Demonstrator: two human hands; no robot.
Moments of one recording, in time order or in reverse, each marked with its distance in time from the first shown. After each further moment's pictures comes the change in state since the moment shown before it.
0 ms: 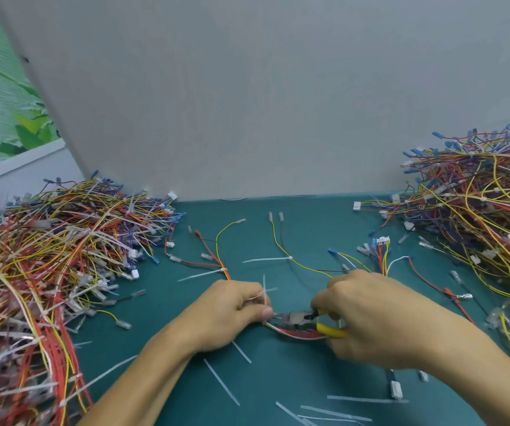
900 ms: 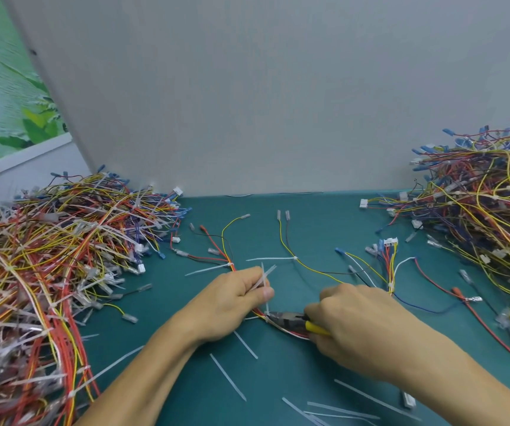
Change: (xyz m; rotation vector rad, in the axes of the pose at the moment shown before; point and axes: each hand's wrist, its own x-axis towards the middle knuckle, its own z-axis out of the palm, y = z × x) left_hand -0.001 0.003 -0.005 -0.092 0.050 -0.007; right_hand 0.011 -0.017 0.023 -0.083 0.062 0.001
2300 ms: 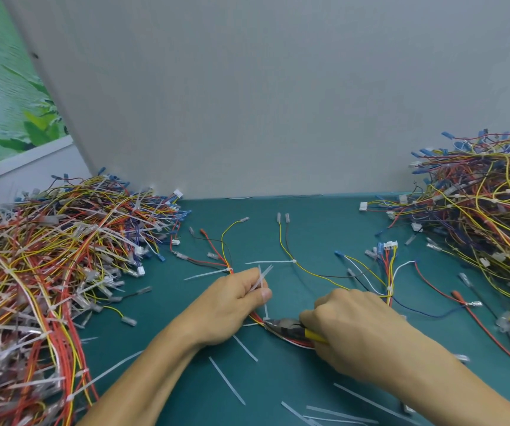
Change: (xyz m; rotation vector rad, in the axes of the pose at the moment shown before) left_hand 0.002 -0.005 0.003 -0.029 0.040 0.013; right_hand 0.004 0.001 0.008 -0.058 -0.013 -0.039
